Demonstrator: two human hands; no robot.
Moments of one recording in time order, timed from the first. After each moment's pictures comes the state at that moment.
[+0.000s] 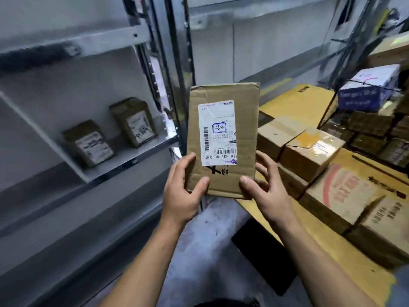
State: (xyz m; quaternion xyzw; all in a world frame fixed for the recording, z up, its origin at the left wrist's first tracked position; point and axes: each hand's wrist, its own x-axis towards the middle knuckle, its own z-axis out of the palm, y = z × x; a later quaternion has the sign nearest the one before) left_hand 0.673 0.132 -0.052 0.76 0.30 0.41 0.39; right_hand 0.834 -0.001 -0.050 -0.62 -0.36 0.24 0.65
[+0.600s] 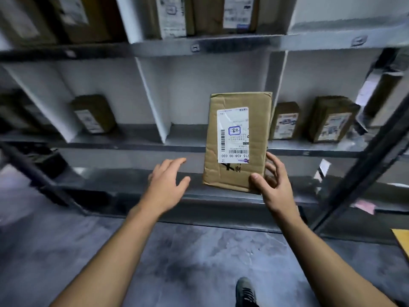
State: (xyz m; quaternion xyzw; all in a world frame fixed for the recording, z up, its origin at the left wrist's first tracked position) left_hand 0.228 0.110 -0.023 0.67 0.70 0.24 0.10; right_hand 0.505 0.139 -0.068 -0.46 -0.55 0.43 0.55
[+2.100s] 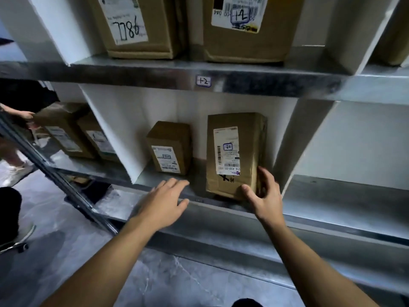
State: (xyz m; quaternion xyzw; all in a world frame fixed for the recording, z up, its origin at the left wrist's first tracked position) left_hand -0.229 0.305 -0.051 0.66 0.74 0.08 0.08; right_hand 0.032 0.397 -0.112 -0.54 -0.62 0.36 0.43
